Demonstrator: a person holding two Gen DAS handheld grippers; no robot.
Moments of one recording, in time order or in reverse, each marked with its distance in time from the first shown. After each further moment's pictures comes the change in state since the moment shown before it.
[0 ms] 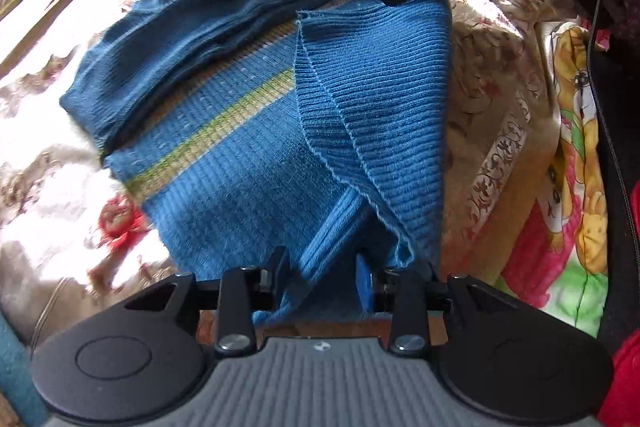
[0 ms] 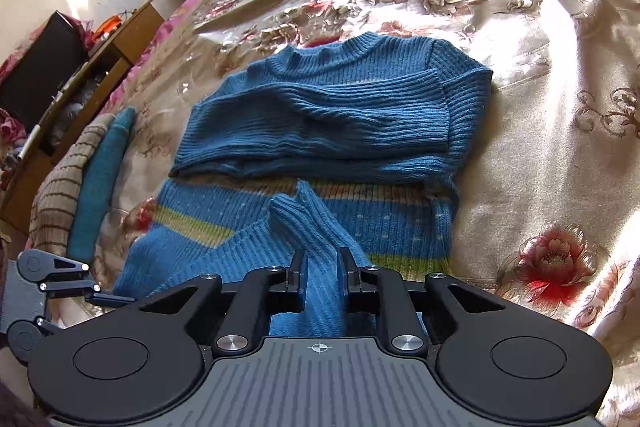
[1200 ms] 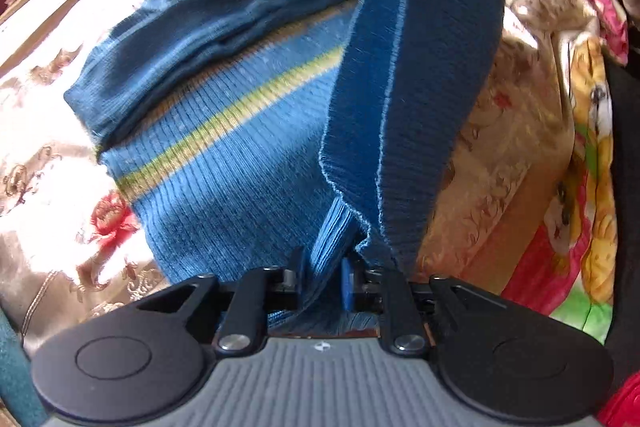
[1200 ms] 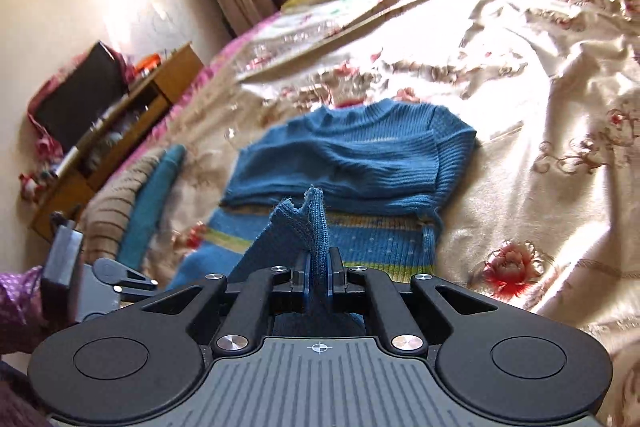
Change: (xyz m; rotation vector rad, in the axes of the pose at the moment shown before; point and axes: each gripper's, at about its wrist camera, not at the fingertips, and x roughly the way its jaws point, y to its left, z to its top) left arm 0.000 -0.012 -0.003 -0.061 -0.036 0.055; right arm -0.094 0.000 -0.021 -0.036 -0.175 0.091
